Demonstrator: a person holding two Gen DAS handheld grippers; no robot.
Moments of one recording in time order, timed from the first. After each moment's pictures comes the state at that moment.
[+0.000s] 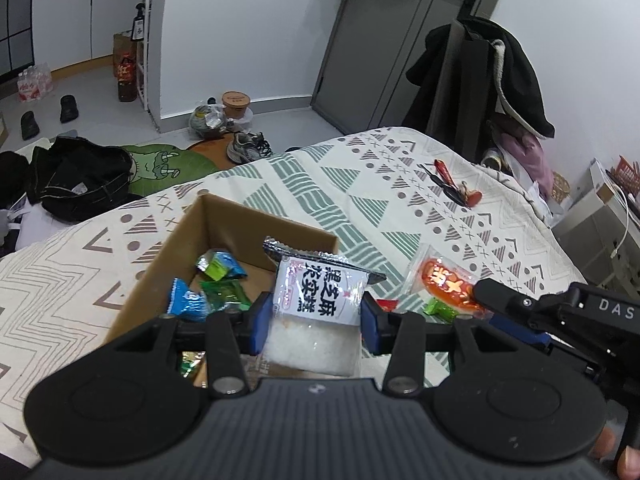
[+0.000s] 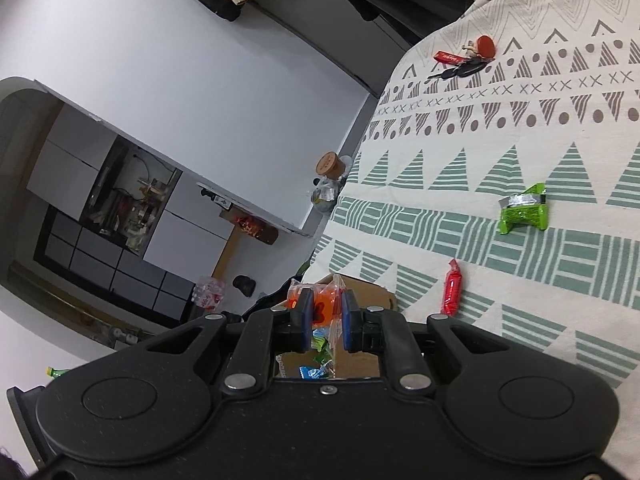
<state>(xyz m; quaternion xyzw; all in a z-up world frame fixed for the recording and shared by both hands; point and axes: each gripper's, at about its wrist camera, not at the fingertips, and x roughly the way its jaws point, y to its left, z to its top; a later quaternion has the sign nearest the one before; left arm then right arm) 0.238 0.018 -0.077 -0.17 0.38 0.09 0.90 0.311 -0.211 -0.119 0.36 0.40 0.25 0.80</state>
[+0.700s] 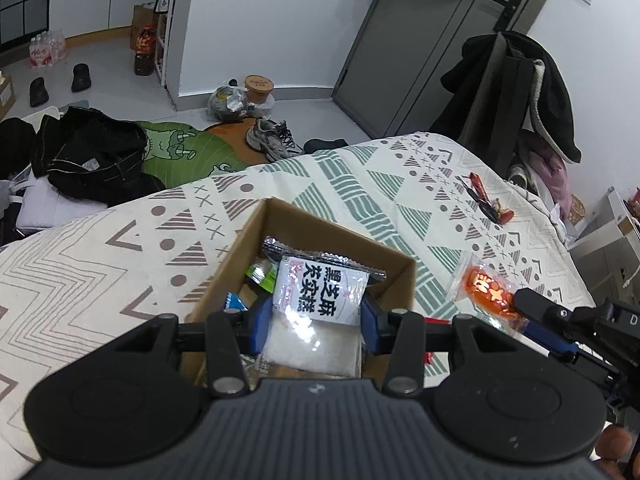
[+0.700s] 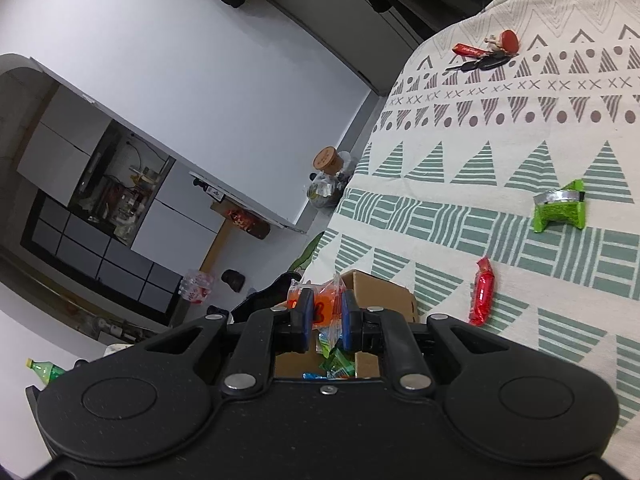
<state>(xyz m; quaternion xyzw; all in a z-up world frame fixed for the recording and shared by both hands) 0.252 0.098 -0.100 -0.21 0.40 0.09 0.89 0.325 -0.161 -0.120 0.34 0.40 0.25 0.81</state>
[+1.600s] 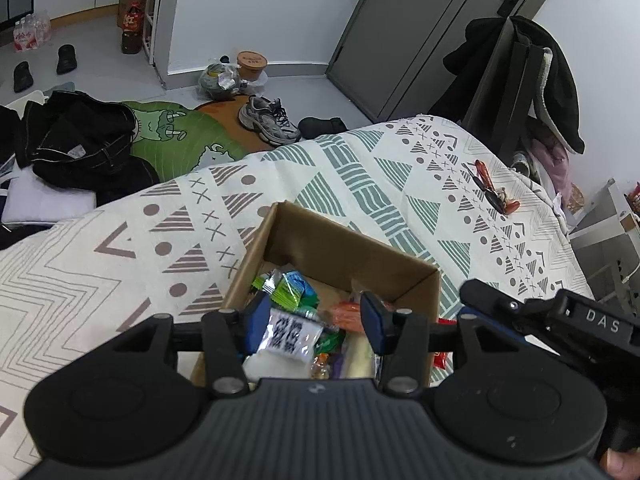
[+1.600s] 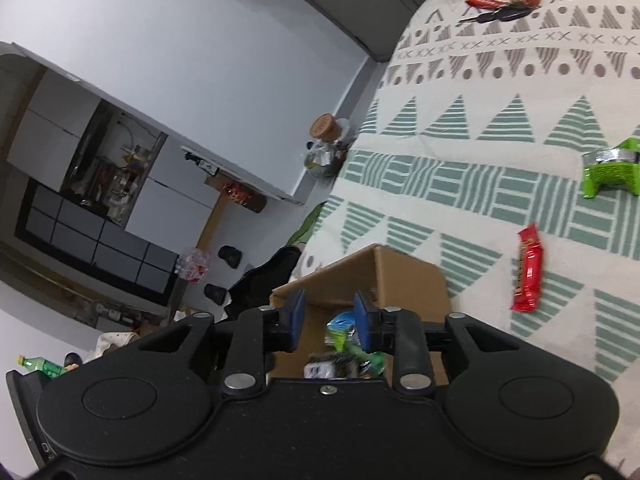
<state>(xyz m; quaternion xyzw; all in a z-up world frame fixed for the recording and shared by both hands) 0.280 0.126 -0.115 -0.22 0.43 0.07 0.87 0.346 -0.120 -0.143 0.34 0.45 0.24 0.79</state>
